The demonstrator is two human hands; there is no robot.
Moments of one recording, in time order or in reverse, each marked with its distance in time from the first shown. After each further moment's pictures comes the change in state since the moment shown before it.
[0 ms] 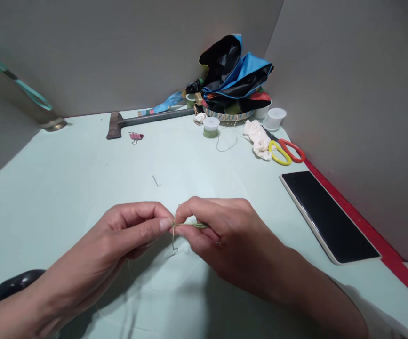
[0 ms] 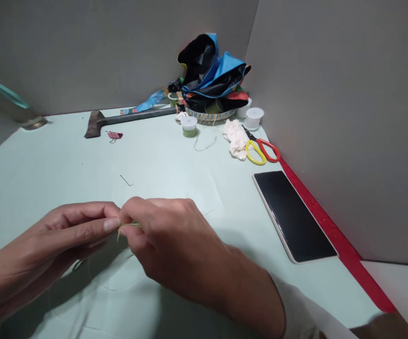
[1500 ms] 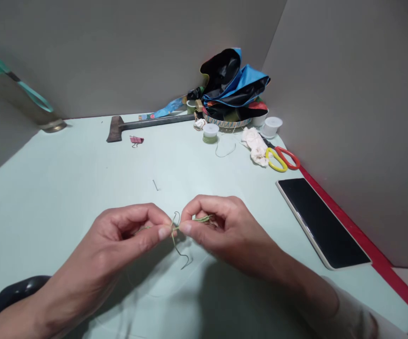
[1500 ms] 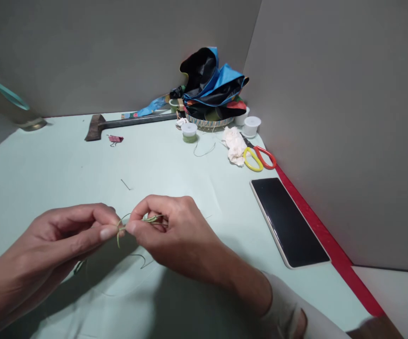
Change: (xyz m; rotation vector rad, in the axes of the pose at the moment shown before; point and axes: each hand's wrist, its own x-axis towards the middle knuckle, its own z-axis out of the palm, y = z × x) left_hand 0.001 -0.020 -0.008 0.051 0.077 0.219; right_hand 0.013 0.006 -0.004 0.494 -0.035 0.260
